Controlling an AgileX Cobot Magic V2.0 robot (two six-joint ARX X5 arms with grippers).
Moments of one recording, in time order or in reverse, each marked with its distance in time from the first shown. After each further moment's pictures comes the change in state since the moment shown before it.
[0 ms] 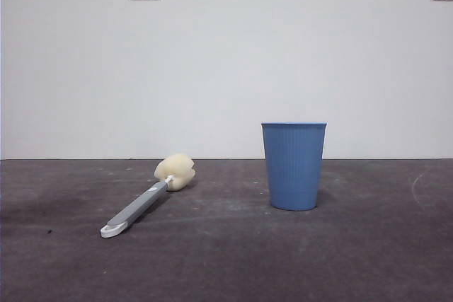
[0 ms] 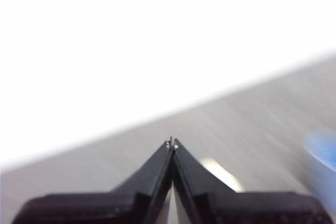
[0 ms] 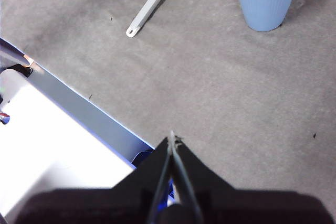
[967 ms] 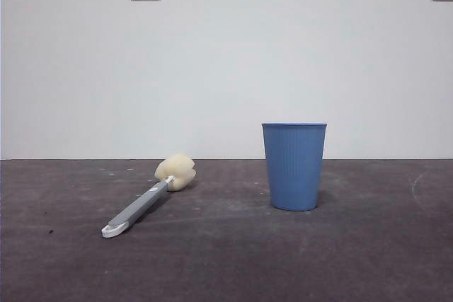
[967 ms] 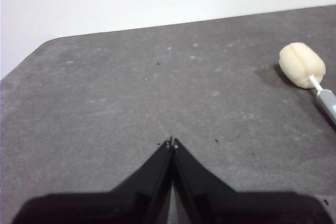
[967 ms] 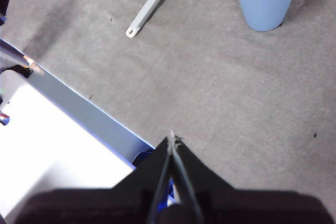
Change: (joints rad) left arm 0.280 -0.575 -0.713 -0.039 0.014 -0.091; right arm 0.000 0.000 0.000 0.001 0.000 0.003
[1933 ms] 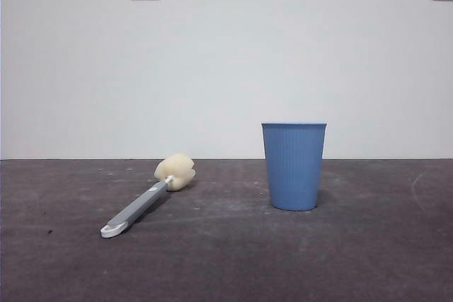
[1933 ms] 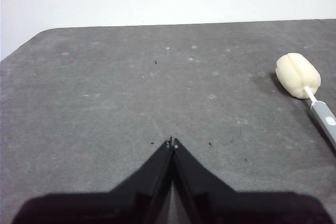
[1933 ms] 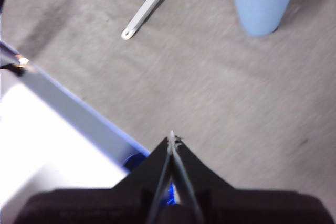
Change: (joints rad) left arm 0.000 0.000 0.000 0.002 0.001 -0.073; right arm -0.003 -0.004 0.000 0.016 0.029 -0.035
